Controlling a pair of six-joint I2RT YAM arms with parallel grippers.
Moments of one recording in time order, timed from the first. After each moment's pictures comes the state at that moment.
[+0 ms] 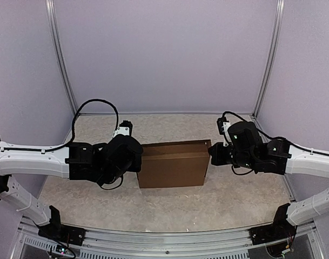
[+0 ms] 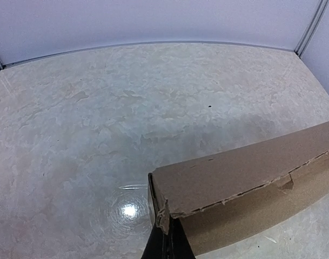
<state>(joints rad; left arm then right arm) -1.19 1.40 1.04 -0.44 -0.79 -0.73 0.93 1.15 0.85 -0.30 0.31 0.58</state>
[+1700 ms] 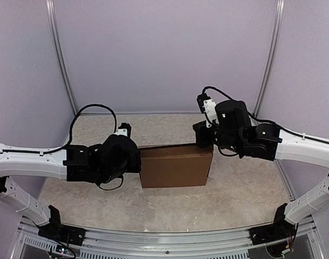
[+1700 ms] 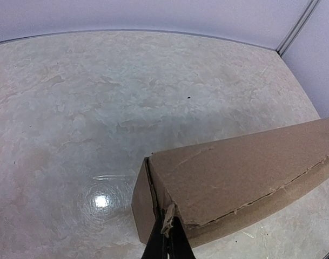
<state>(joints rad) -1.16 1.37 0.96 -0.32 -0.66 -0.78 1.00 1.32 1.13 -0.22 0.43 0.26</state>
